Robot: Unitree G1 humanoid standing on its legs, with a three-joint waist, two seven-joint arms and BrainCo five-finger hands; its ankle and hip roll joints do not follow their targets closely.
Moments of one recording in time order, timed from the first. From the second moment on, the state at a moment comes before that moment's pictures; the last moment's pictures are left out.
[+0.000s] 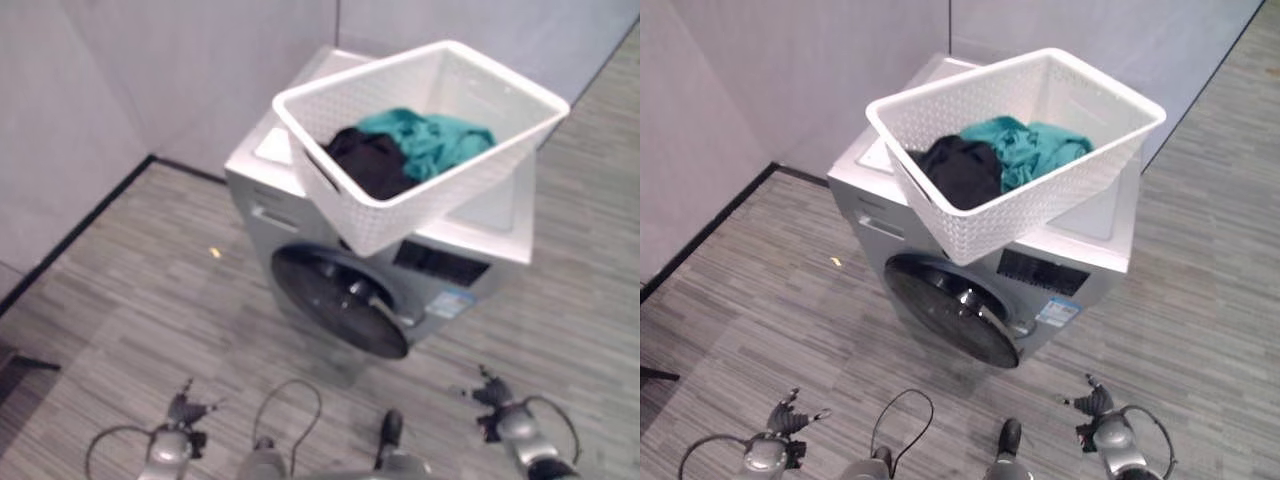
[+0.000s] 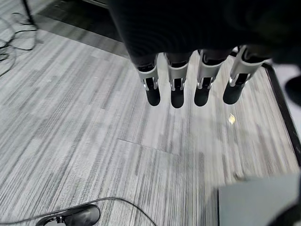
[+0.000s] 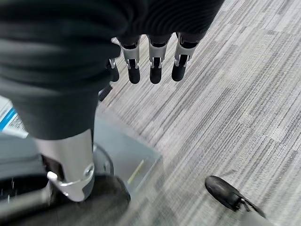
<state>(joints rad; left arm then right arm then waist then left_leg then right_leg) 0.01 0.35 -0.16 0.93 -0.04 -0.15 0.23 -0.10 -0.46 0.09 0.97 0.04 -0.04 -0.14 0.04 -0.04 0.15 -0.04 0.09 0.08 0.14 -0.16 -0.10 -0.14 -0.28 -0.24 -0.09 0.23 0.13</state>
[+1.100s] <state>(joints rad) 0.13 0.38 -0.12 0.89 -0.07 -0.15 0.21 -0.40 -0.51 0.25 1.13 -0.04 -0.03 -0.18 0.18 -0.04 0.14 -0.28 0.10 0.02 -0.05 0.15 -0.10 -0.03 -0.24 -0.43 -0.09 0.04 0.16</state>
